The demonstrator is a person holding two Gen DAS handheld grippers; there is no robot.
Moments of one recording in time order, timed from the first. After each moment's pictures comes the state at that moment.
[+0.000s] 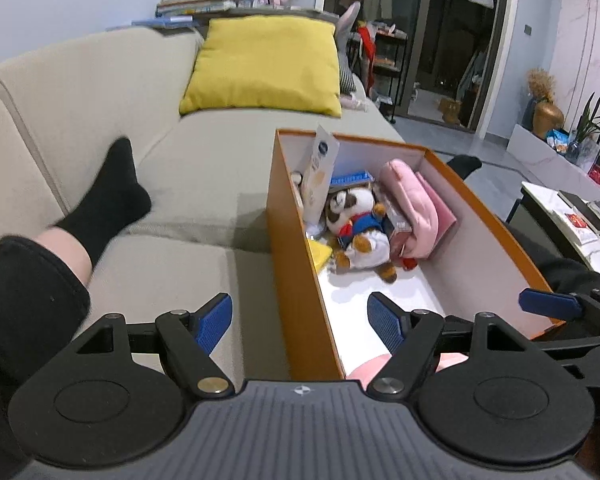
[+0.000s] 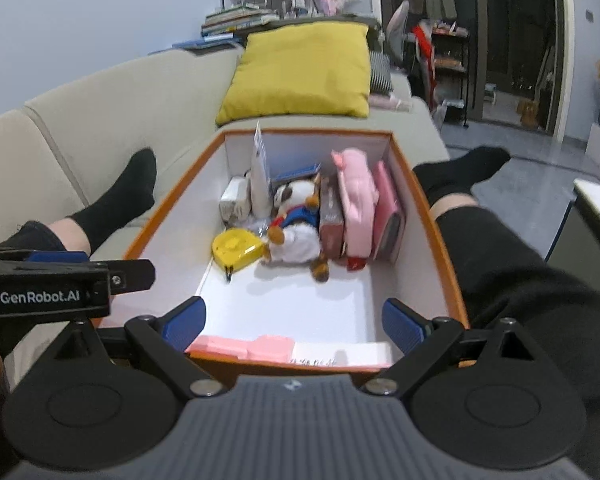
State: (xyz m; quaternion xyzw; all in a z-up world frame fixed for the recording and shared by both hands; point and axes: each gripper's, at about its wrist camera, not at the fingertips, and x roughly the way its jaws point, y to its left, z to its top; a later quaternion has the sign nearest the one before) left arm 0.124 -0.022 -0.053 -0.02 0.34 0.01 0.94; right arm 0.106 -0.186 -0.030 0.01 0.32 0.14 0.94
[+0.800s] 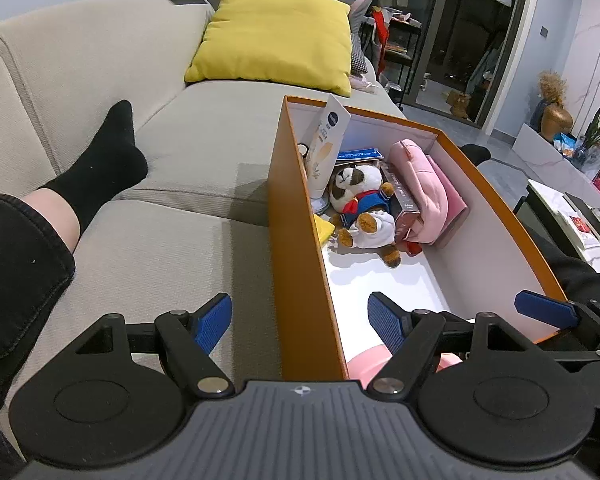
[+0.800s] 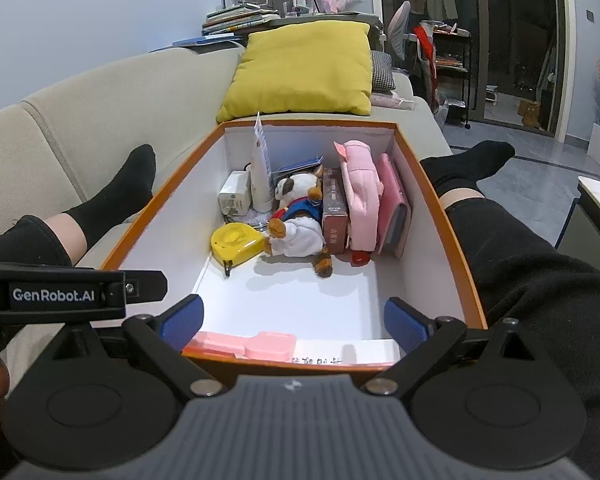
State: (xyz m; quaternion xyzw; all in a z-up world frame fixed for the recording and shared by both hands) left arm 0.131 -0.019 -0.067 -0.05 0.37 0.02 0.93; right arm 0.108 -0.183 -0.041 0.01 0.31 0.14 0.94
